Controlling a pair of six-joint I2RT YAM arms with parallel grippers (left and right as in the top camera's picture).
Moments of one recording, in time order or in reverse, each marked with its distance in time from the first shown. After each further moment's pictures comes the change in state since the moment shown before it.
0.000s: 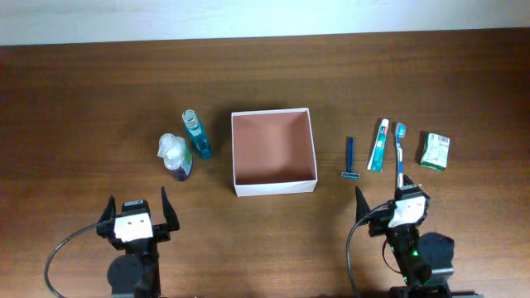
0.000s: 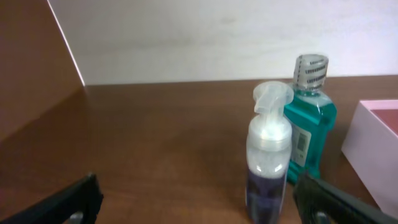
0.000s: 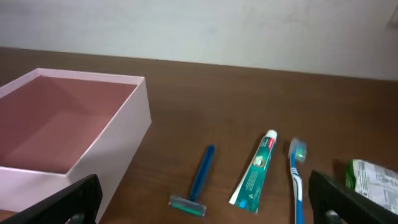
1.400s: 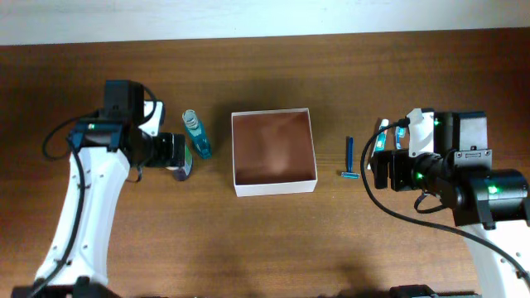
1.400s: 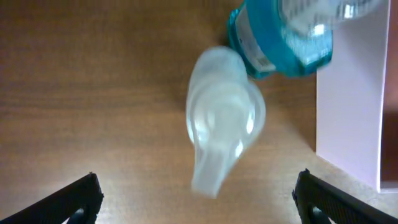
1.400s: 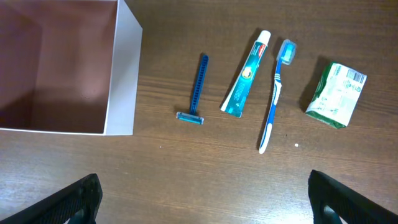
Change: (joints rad) left arm 0.000 1.496 1.295 -0.922 0.214 -0.044; right arm 0.001 0.970 1.171 -1.004 0.049 0.019
